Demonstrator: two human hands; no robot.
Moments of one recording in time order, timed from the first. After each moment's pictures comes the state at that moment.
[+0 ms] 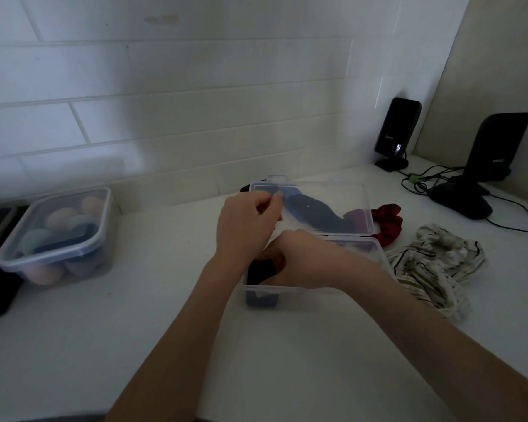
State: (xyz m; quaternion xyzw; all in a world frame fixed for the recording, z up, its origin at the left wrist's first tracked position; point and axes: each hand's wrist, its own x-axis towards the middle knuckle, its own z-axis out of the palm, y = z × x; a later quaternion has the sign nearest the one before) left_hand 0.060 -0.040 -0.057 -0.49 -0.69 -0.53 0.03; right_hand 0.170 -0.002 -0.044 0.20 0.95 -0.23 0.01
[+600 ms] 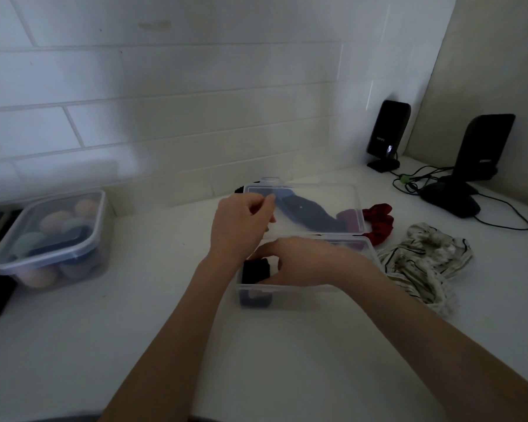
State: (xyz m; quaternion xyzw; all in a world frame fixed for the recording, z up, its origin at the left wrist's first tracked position) left_hand 0.061 -0.041 -0.056 -0.47 -0.70 -0.53 -0.02; right_hand 0.176 -0.002 -0.041 0.20 0.96 -0.17 0.07
